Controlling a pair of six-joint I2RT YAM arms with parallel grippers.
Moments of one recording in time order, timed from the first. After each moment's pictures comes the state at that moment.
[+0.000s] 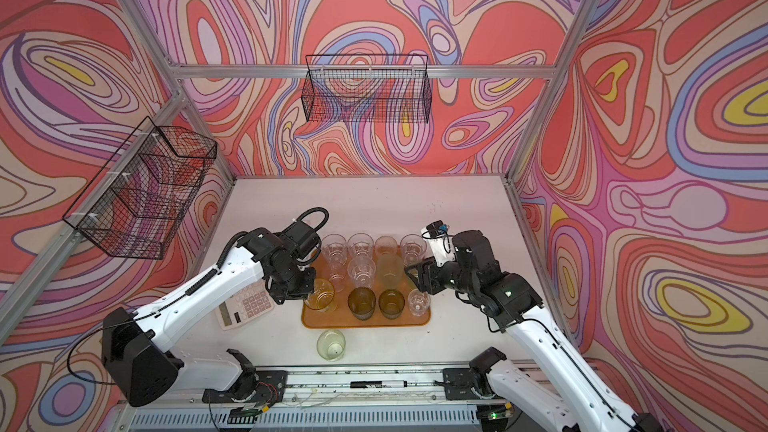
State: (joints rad) left arm -0.63 1.37 1.19 -1.30 0.06 -0.71; right arm 0.48 0.84 0.93 -0.75 -0.30 0.23
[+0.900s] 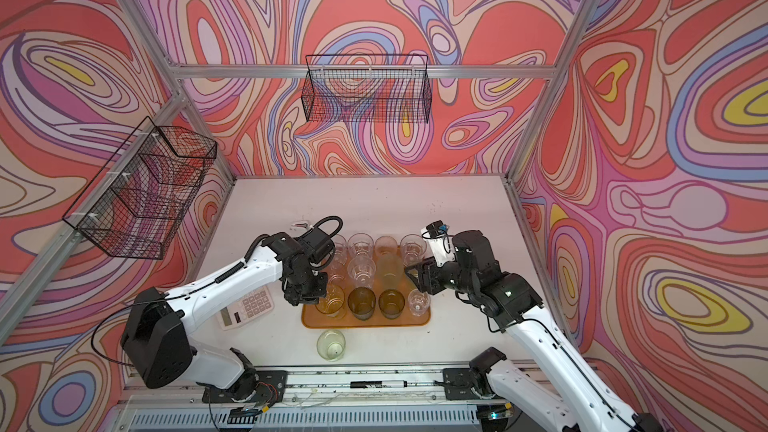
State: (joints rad) left arm -0.68 1.48 1.14 -1.19 0.09 -0.74; right arm 0.48 0.84 0.93 -0.75 -0.31 0.23
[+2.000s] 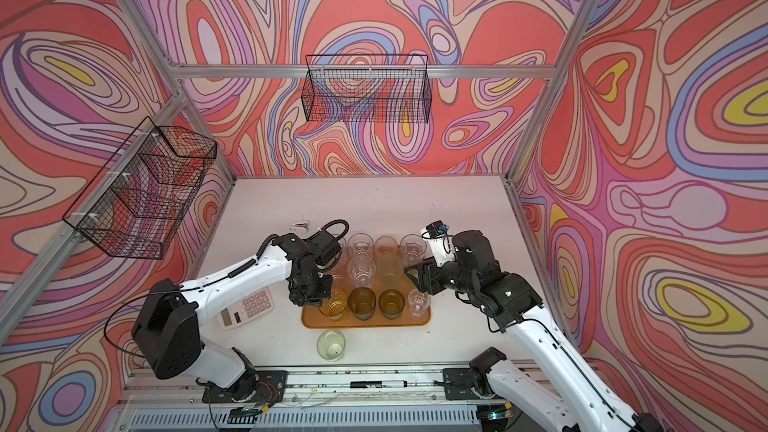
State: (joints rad) left arm -0.70 1.54 1.14 -1.17 0.09 -0.74; right arm 0.48 0.84 0.93 -0.75 -0.31 0.23
